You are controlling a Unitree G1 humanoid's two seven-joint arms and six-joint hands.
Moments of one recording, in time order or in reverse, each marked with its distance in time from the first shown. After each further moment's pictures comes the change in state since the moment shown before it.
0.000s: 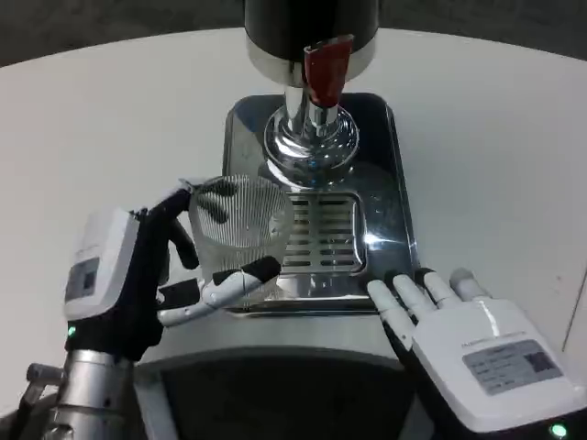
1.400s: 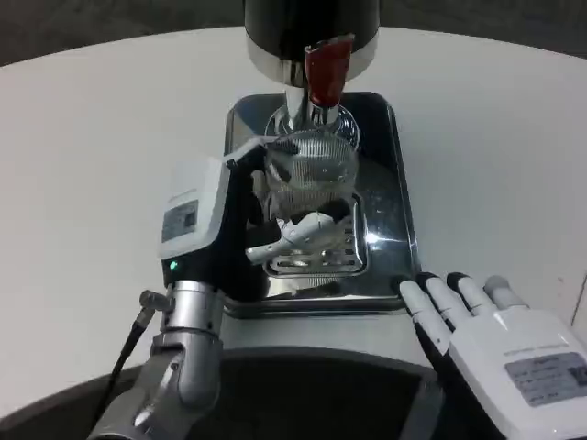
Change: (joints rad) left arm -0.416 -0.107 -0.248 0.507 0.026 0.126 0.244; right arm 0.100 0.022 -0.074 -0.059 0.076 -0.014 -0.035
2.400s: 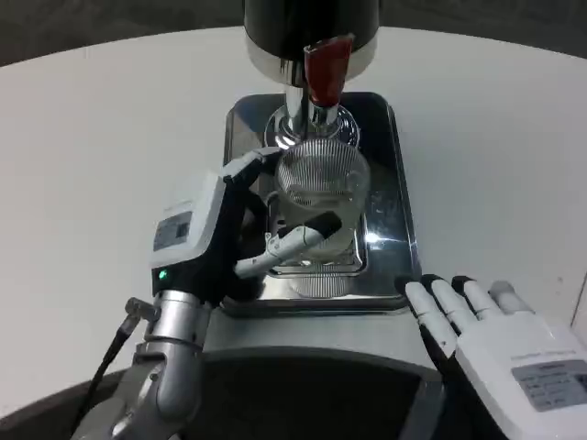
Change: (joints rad) left arm 0.034 0.060 -0.029 -0.014 -0.029 -0.047 -0.045; right arm 0.036 0.024 0.001 0.000 0.012 -0.001 -0.031
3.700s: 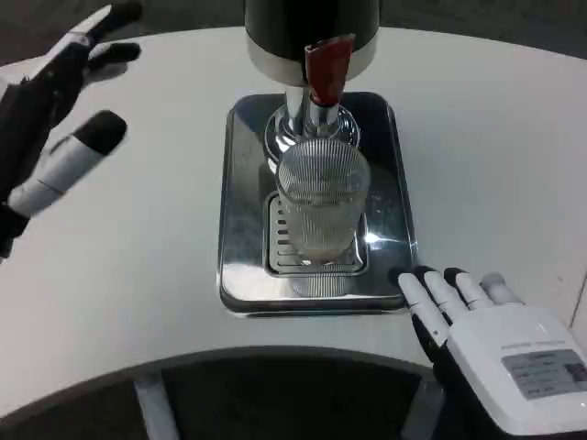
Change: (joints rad) left arm 0.265 0.395 0.427 -0.657 -0.848 -0.078 -0.948; right arm -0.056 0.025 0.016 0.041 -0.010 0.014 -0.007
